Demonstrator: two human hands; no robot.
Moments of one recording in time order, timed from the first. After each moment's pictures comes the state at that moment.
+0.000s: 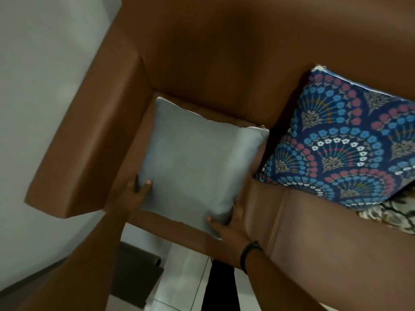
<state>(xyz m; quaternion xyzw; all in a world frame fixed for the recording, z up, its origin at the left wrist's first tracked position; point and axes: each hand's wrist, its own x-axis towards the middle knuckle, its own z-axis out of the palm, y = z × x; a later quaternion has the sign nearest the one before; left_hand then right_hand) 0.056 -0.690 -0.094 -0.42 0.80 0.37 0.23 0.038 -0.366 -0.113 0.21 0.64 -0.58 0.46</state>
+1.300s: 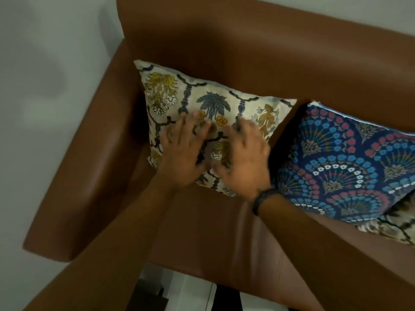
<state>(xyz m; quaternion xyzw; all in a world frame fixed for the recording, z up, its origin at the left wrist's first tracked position) -0.139 -0.639 -0.023 0.05 0.99 0.11 -0.07 -0.168 -0.447 0.001 -0.21 0.96 -0.20 -0.01</state>
